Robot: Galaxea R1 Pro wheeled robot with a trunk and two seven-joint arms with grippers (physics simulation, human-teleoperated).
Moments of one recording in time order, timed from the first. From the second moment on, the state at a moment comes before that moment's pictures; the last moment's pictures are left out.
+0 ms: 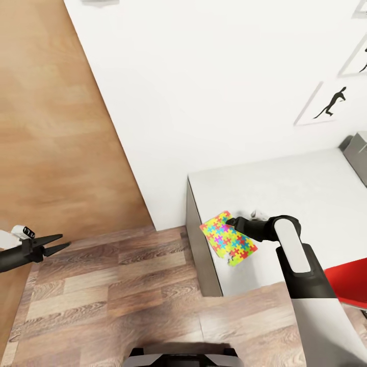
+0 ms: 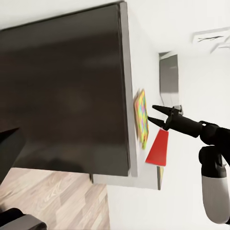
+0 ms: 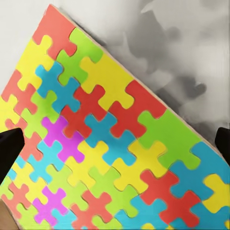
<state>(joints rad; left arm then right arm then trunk) -0.78 0.71 -0.04 -0.51 0.56 0.76 -1.56 -0.72 -0.06 0.01 -1.42 -1.06 1.04 -0.68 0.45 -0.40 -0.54</state>
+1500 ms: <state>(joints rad) -0.78 0.71 -0.04 -0.51 0.56 0.76 -1.56 -0.72 -0.06 0.01 -1.42 -1.06 1.04 -0.68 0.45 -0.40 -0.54</state>
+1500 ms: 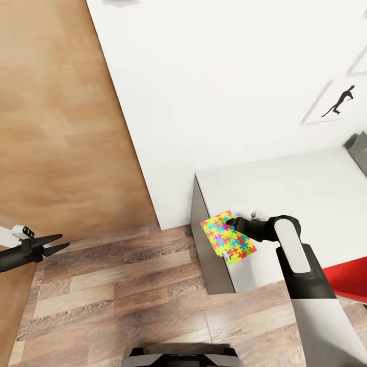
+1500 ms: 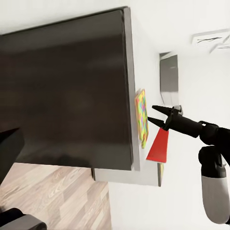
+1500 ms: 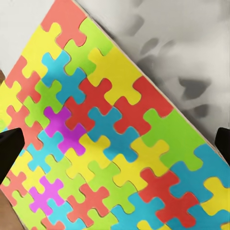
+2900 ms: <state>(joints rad) -0.78 0.71 -0.04 -0.51 0.56 0.75 -1.57 -0.72 -0.08 0.01 -1.57 -1.07 1.05 -0.67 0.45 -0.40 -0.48</state>
